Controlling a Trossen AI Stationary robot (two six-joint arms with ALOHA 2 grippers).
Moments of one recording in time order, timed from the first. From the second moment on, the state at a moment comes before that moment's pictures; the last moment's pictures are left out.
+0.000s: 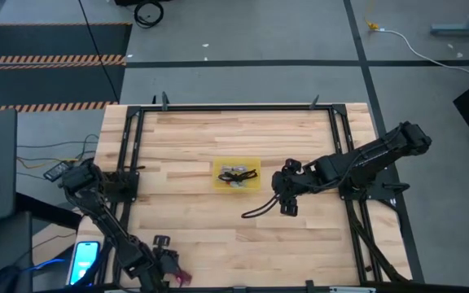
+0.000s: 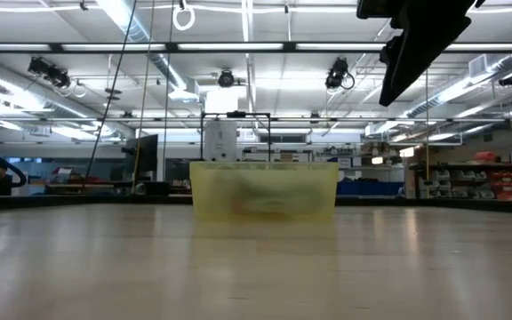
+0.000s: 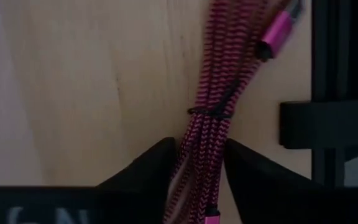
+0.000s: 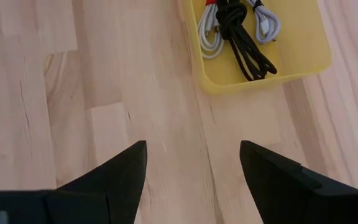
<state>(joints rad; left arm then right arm) -1.00 1.85 1.05 -0.58 -0.10 -0.89 0.32 1.39 1.08 -0.81 0.24 0.47</state>
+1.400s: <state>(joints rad) -0.64 1.86 1.47 -1.20 -0.49 -0.63 0.40 1.39 1.07 -0.95 0.27 0.64</state>
